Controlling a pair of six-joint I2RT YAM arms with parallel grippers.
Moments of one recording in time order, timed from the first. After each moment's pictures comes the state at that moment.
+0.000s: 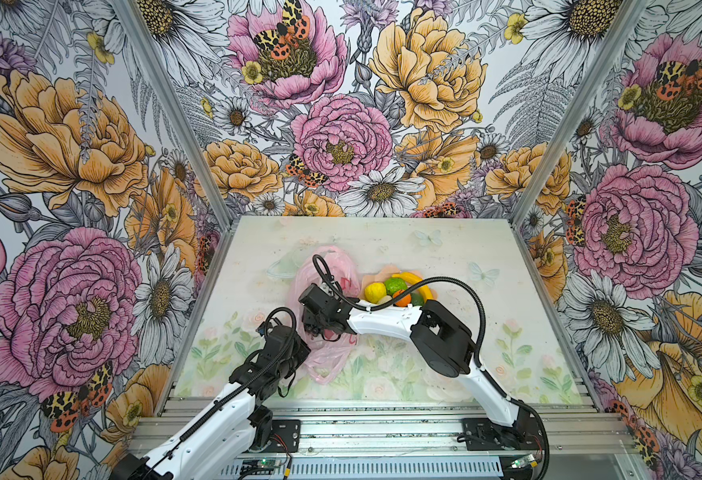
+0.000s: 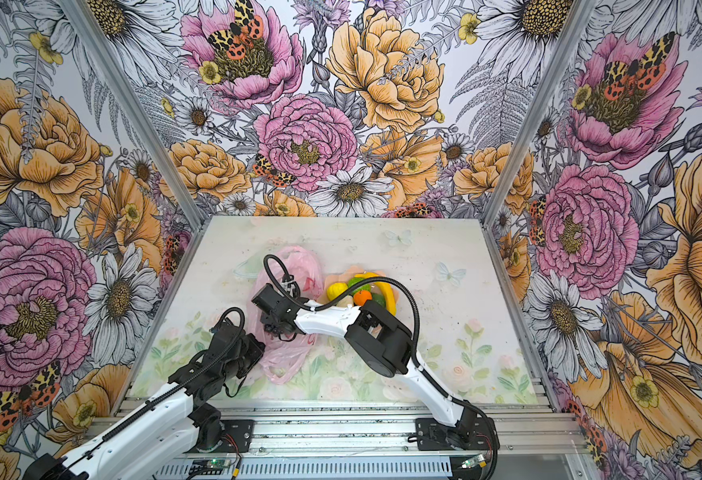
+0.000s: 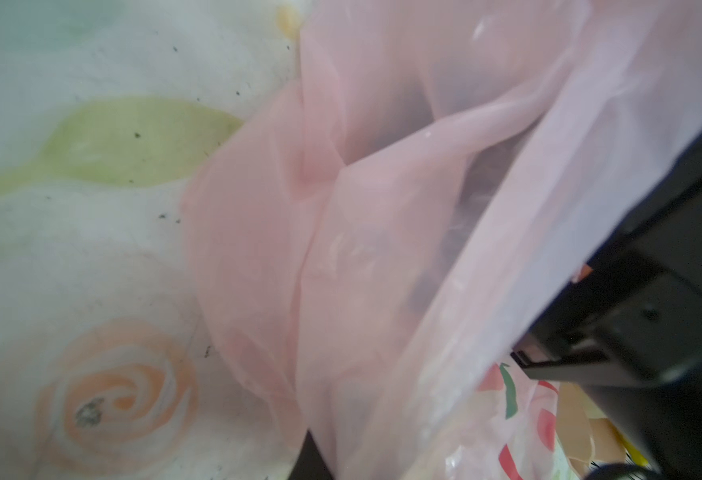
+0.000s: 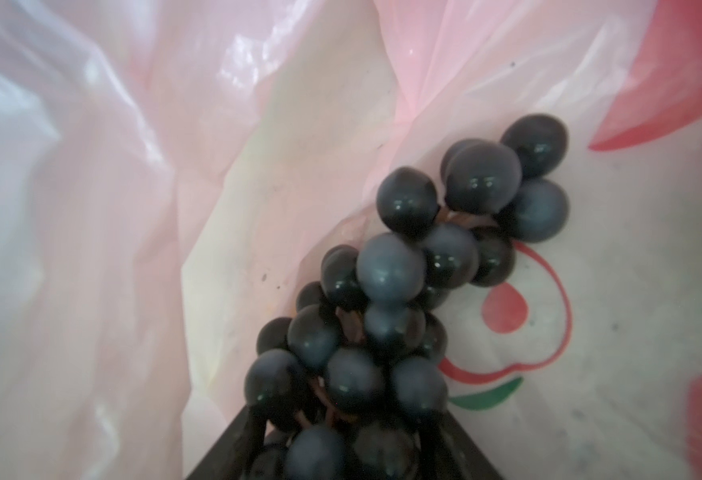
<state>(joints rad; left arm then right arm) -0.44 0.74 0.23 -0.29 -0.08 -1.17 1.04 2.36 1.80 -0.32 0.21 1.01</state>
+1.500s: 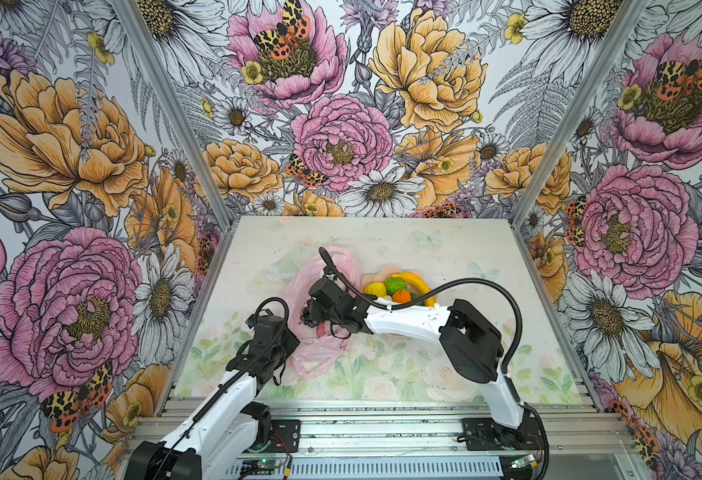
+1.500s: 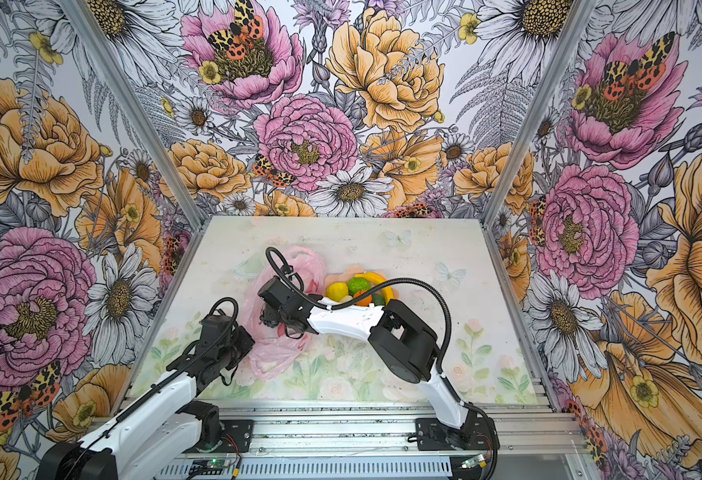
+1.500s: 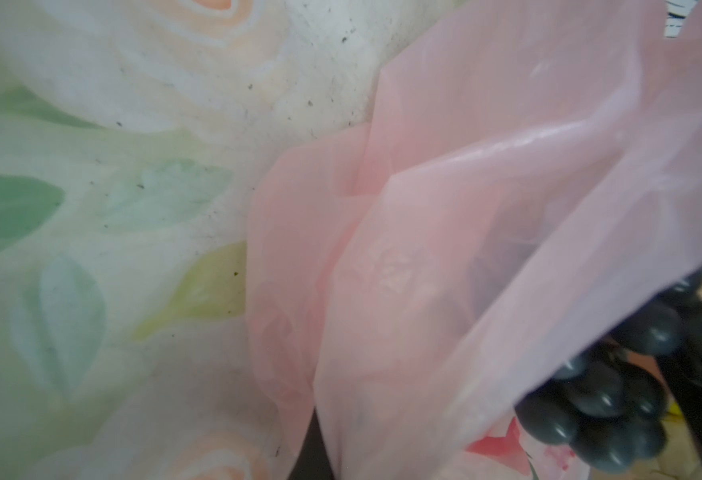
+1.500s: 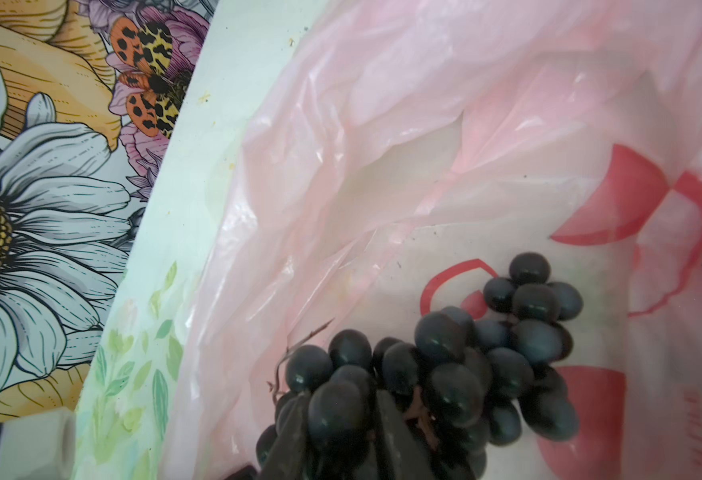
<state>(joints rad) -0.21 0.88 0.28 -0.26 -0.04 -0.98 1.03 2.12 1.63 -0.25 0.20 0.84</state>
